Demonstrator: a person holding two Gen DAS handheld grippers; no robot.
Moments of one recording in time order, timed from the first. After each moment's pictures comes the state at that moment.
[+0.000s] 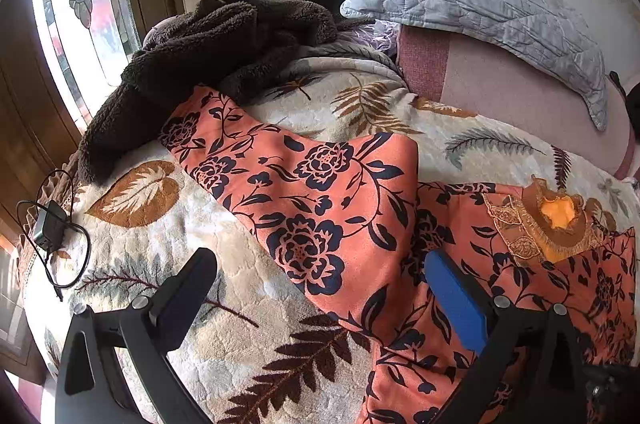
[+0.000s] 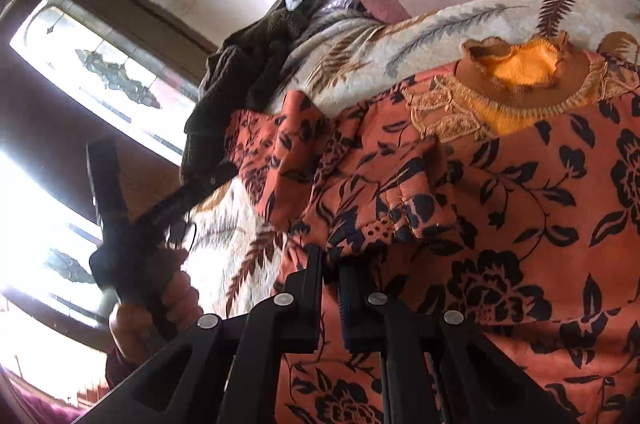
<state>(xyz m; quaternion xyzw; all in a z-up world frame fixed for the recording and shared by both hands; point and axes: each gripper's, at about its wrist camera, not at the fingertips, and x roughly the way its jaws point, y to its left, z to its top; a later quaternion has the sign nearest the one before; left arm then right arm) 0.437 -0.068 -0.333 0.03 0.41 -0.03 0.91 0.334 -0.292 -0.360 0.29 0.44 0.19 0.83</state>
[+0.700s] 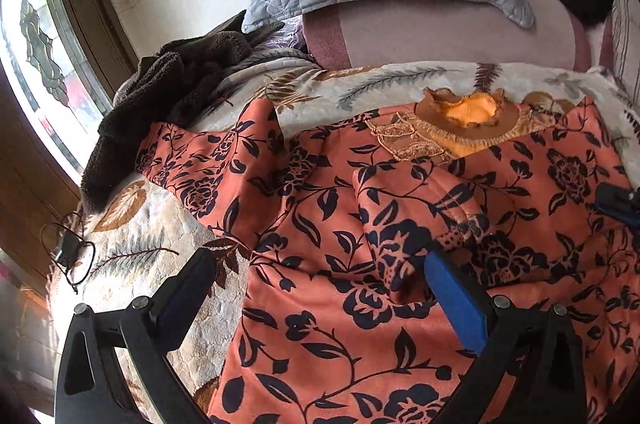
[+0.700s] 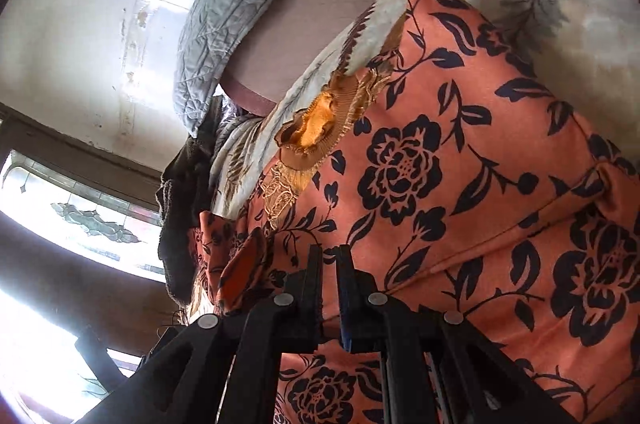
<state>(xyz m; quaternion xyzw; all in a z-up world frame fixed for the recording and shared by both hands) 0.318 -0.203 -0.358 0.17 0.38 -0.05 0.91 0.263 -0.459 -0.399 0.48 0.35 0.01 0.81</state>
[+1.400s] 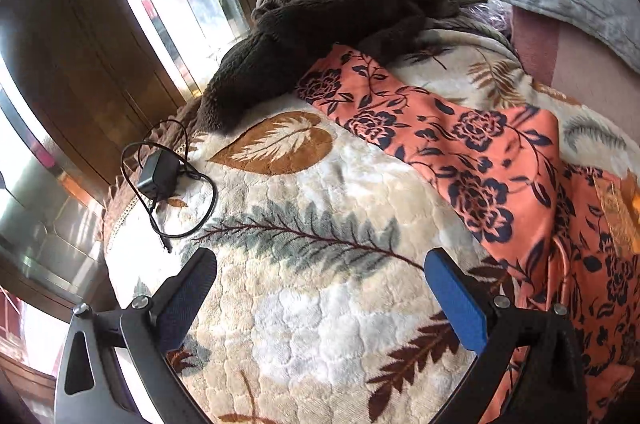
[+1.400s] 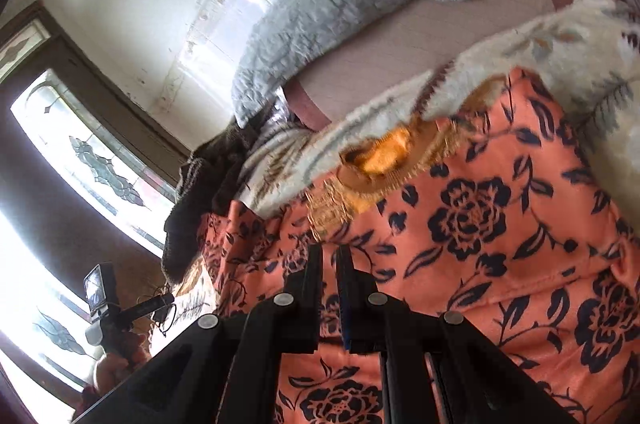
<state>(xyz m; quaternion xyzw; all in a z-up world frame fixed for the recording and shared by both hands) 0.422 0.035 -0.334 0.03 0.45 0.13 0.88 0.253 -0.409 -0.344 0.33 0.26 0.05 0.91</state>
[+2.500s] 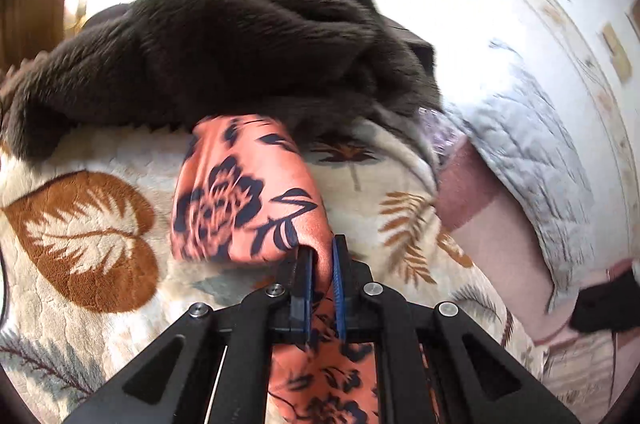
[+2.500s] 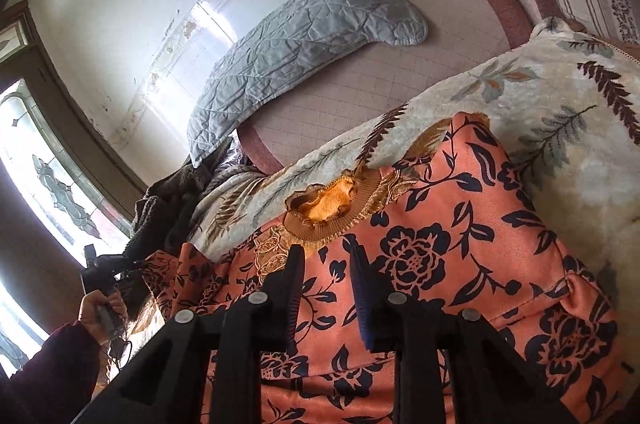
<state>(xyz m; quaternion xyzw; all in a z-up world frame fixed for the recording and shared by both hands) 0.598 0.034 -0.327 -0.25 0.41 -0.07 0.88 0.254 -0.436 -0.347 0.33 0.24 -0.06 0.91</state>
